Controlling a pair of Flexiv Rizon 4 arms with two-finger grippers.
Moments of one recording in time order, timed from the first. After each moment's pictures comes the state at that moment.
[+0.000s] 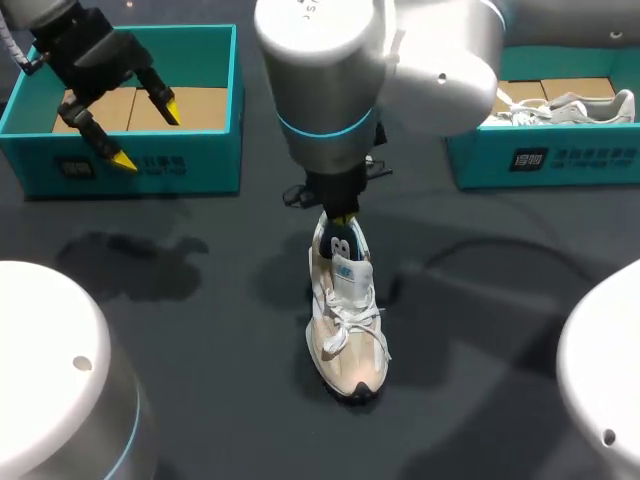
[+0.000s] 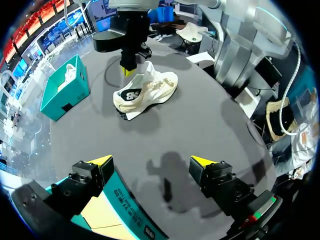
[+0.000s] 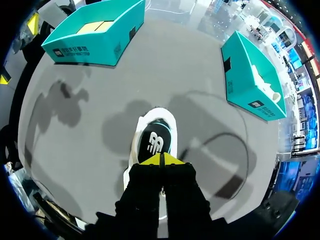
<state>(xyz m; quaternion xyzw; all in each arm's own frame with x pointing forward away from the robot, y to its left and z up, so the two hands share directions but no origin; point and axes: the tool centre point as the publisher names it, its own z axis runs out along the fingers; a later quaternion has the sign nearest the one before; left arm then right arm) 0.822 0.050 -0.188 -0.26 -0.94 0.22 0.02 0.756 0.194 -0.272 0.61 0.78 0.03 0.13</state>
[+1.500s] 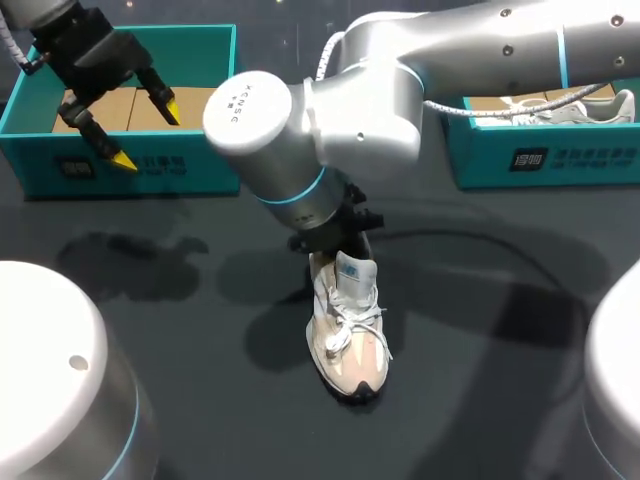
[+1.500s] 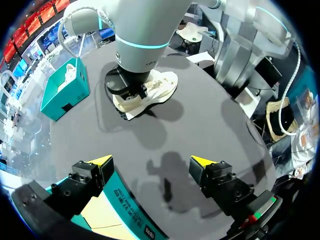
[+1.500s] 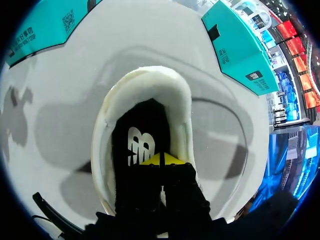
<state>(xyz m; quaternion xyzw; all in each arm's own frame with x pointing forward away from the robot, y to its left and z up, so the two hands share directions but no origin) 0.822 0.050 -0.188 -0.26 -0.94 0.22 0.02 0.764 0.169 -0.379 0.68 0.71 -0.07 0.19</state>
